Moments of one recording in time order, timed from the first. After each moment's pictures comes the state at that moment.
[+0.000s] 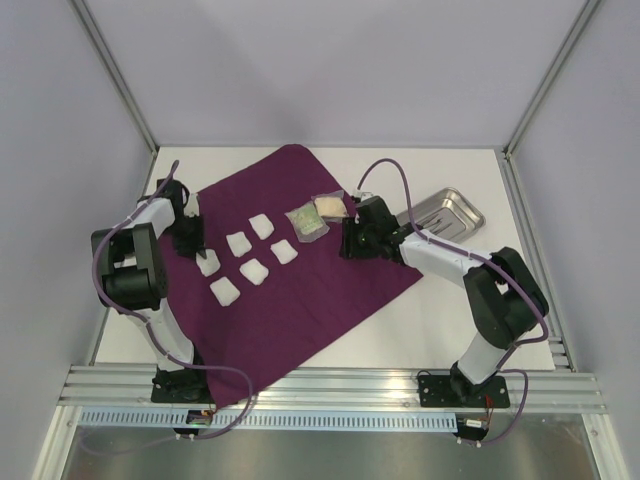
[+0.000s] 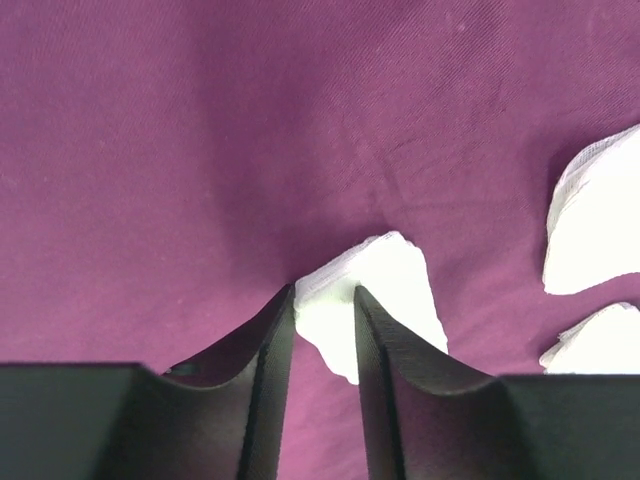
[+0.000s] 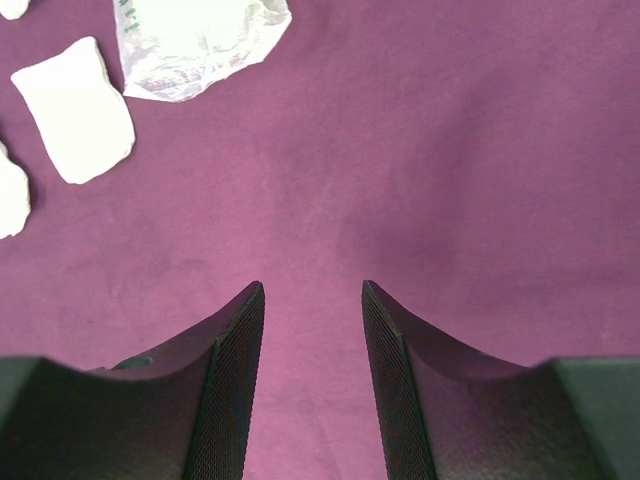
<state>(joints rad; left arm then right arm) 0.18 1.85 1.22 -0.71 0.11 0.01 0.60 1.69 1.05 -0.20 -0.04 0.47</state>
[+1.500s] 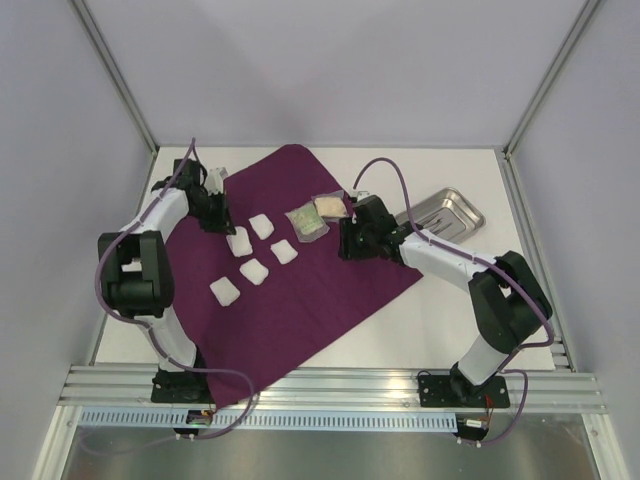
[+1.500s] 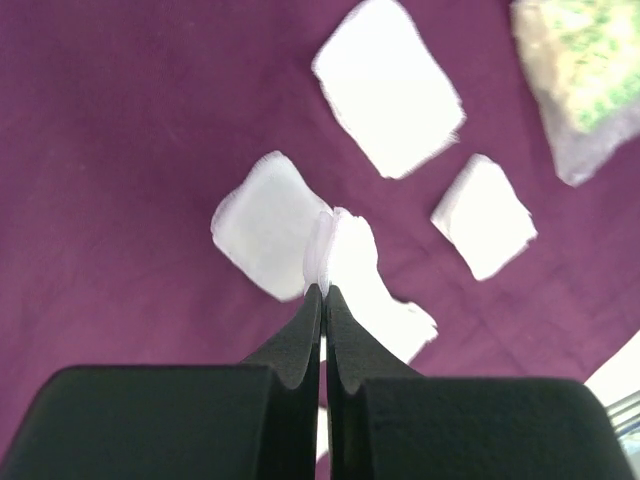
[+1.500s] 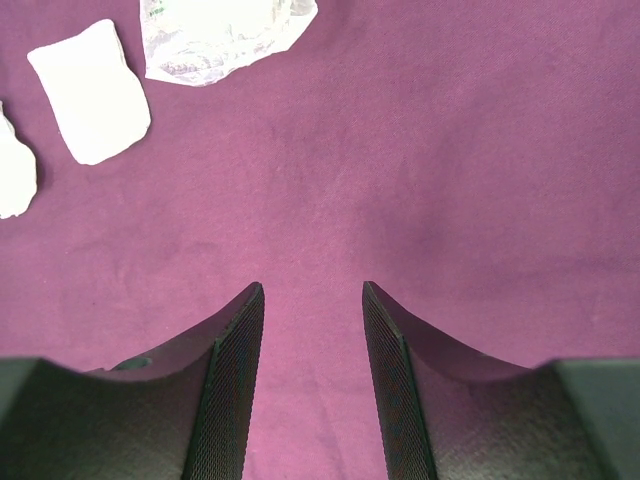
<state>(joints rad) 0.04 1.77 1.32 -0.69 0.41 -0.02 0.63 1.66 1.07 -0.26 -0.02 0.43</state>
